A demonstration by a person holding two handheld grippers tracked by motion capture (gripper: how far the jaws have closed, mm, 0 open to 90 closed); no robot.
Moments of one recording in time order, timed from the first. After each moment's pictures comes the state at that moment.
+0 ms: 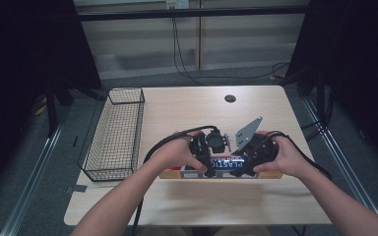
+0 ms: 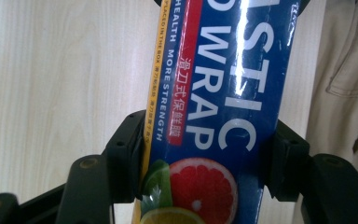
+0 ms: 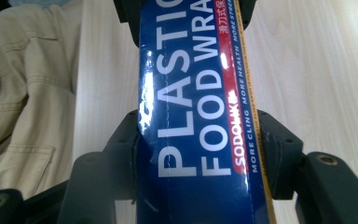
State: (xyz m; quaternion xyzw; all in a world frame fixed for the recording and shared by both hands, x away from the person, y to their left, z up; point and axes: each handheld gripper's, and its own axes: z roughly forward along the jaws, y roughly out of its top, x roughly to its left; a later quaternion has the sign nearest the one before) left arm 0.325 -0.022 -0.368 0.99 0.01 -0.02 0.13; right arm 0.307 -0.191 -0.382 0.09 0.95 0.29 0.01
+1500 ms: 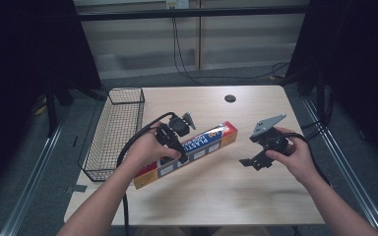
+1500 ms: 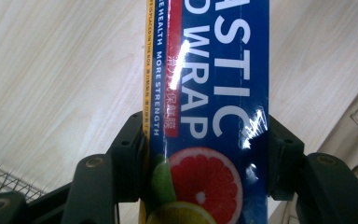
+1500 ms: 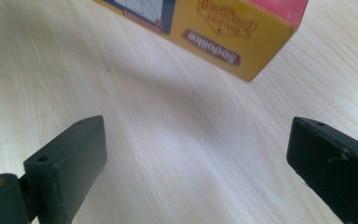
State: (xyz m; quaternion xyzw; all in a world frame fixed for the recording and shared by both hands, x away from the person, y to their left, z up) left arm 0.357 0.061 -0.351 0.96 0.24 -0.01 0.12; right arm 0.317 -0.237 -0.404 0.29 0.90 0.33 0.10
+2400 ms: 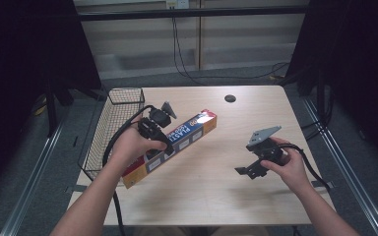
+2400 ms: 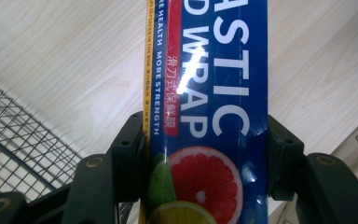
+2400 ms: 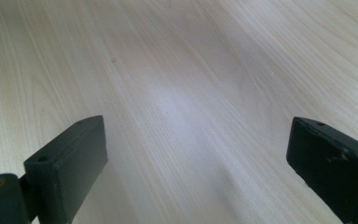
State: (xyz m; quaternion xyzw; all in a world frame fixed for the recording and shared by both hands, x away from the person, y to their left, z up) left arm 0.369 0.103 -0.336 0.93 0.34 0.00 0.13; right arm 0.306 -0.229 -0.433 0.30 0.89 0.34 0.09
